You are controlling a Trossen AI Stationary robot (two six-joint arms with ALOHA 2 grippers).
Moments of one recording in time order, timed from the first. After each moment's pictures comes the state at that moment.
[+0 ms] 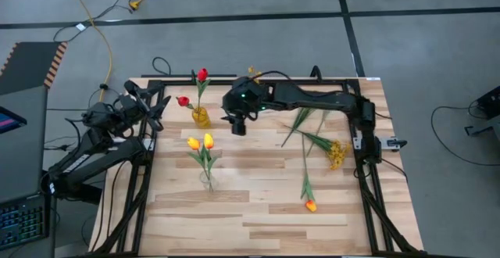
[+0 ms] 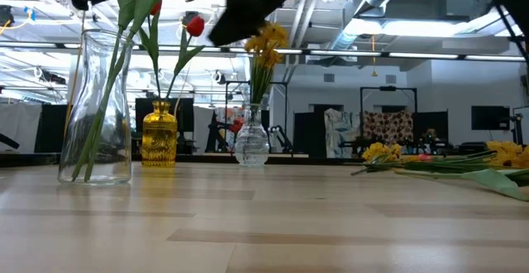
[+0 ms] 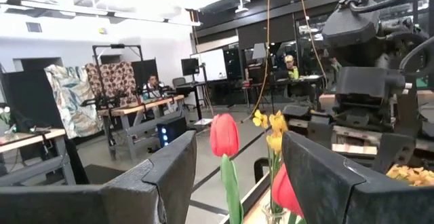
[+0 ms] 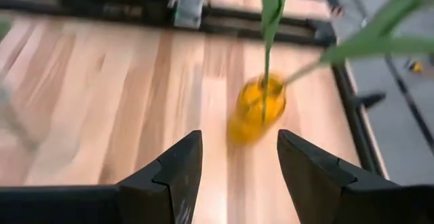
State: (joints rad) left arm 0.62 0.15 0.47 -0.10 0.02 0.14; right arm -0.18 1.99 1.91 -0.56 -0.05 -0.24
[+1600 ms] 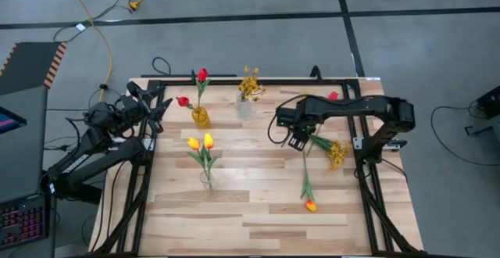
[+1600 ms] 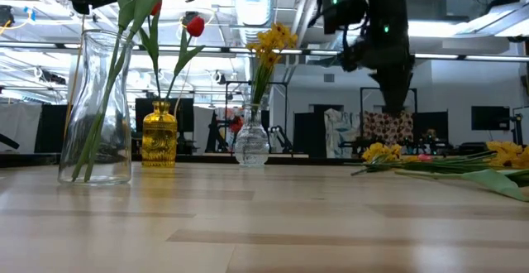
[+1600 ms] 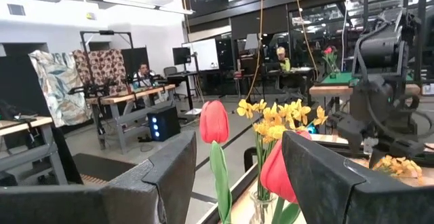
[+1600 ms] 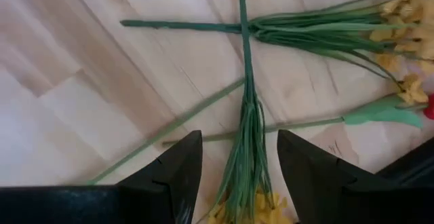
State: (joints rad) left arm 0.62 0.15 0.48 -0.15 0.04 0.11; right arm -0.17 1.63 1.25 -1.24 0.18 0.37
